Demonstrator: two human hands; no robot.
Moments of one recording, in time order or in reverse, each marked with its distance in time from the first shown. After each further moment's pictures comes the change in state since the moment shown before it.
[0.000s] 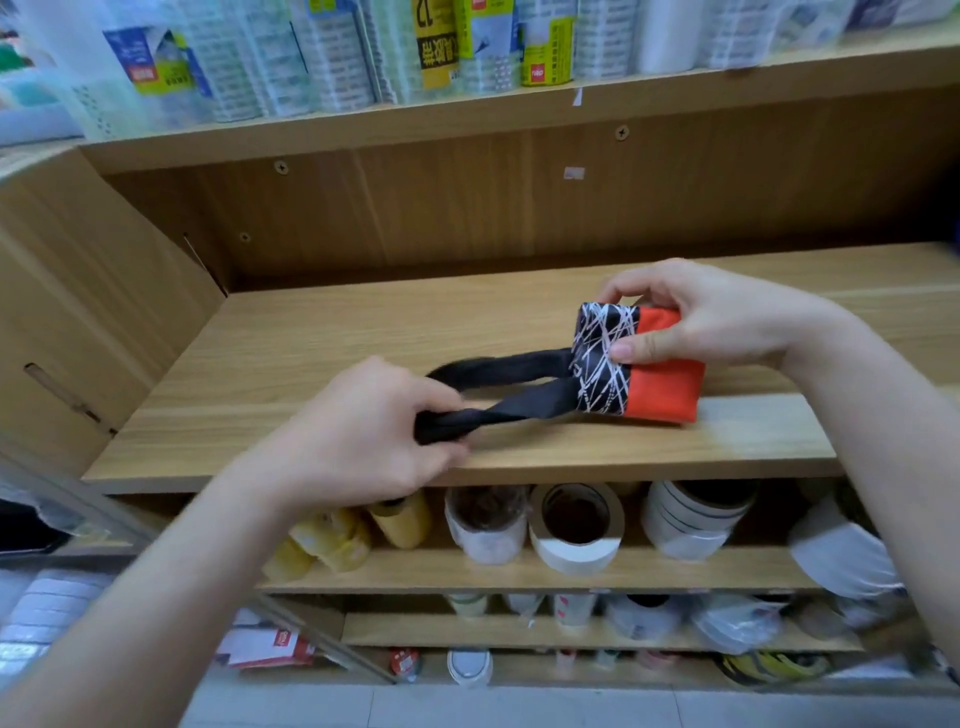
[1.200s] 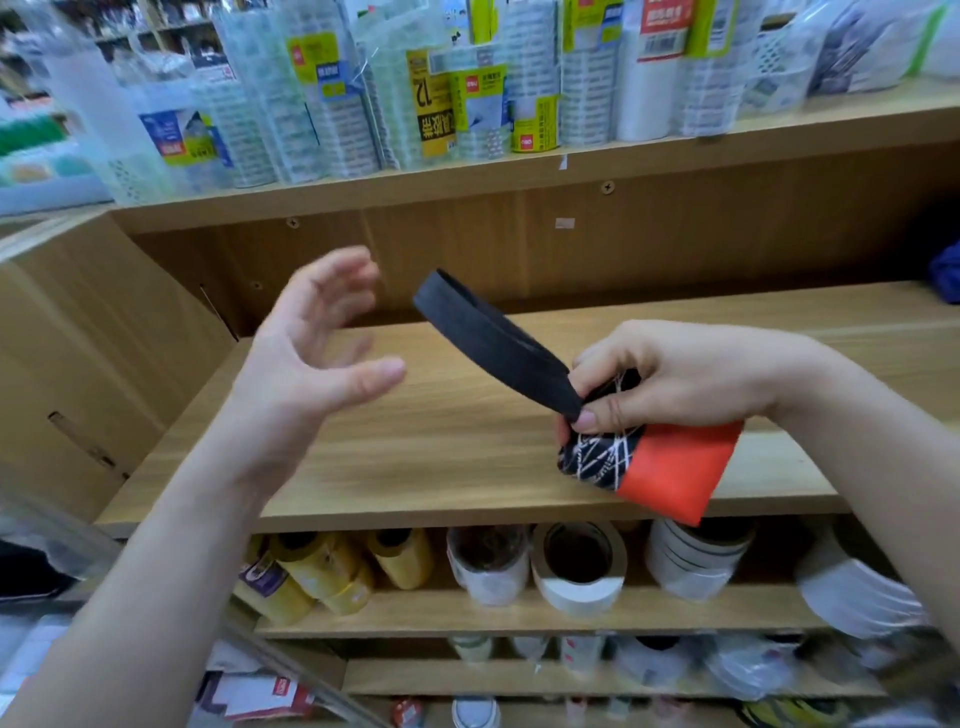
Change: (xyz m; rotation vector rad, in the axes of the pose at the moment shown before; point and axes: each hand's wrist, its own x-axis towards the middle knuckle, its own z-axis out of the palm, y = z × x) left_hand 0.000 0.011 -0.042 -0.717 0.548 -0.096; right_hand -0.011 -0.037 0.009 -0.164 -0.240 -0.182
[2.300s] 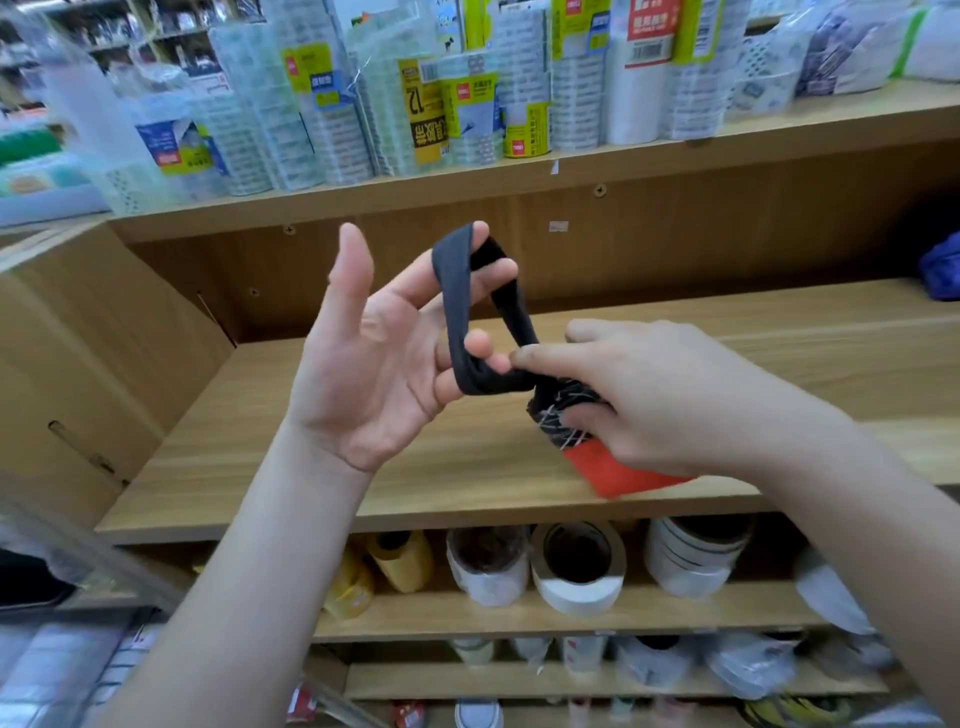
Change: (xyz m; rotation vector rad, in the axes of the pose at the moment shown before) left_hand 0.026 0.003 0.044 -0.884 -0.431 -0.218; right_hand -0.005 -0.033 0.029 -0.748 0.379 0.071
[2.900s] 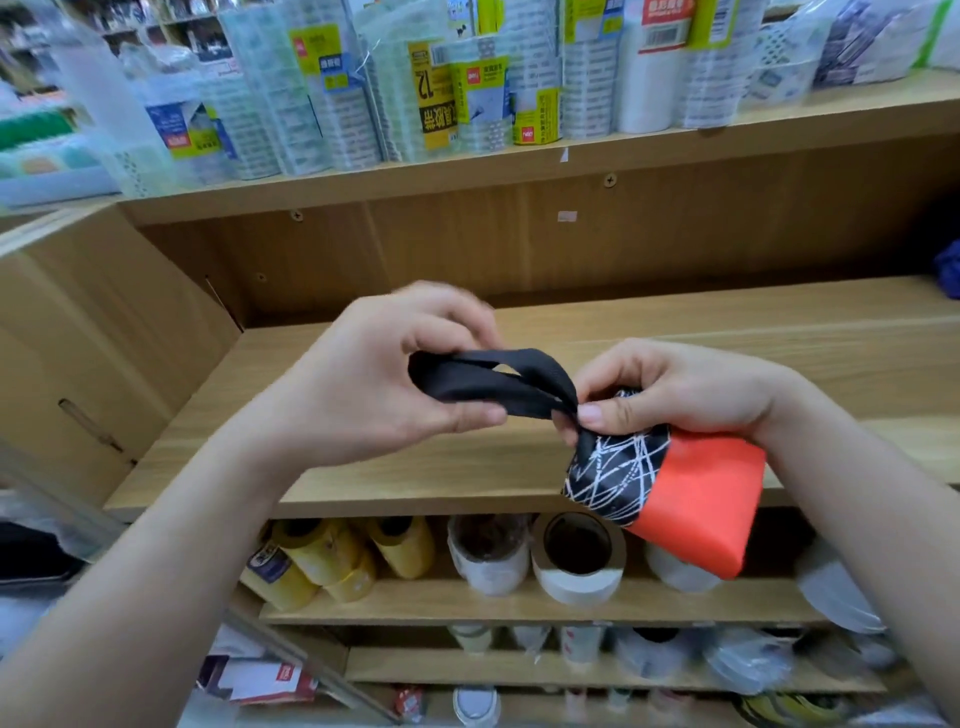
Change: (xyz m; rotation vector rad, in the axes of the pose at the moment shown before) left_hand -0.022 0.016 0.008 1.574 -0.016 0.250; right_hand 0.004 0.045 0.033 1.330 -0.444 -0.121
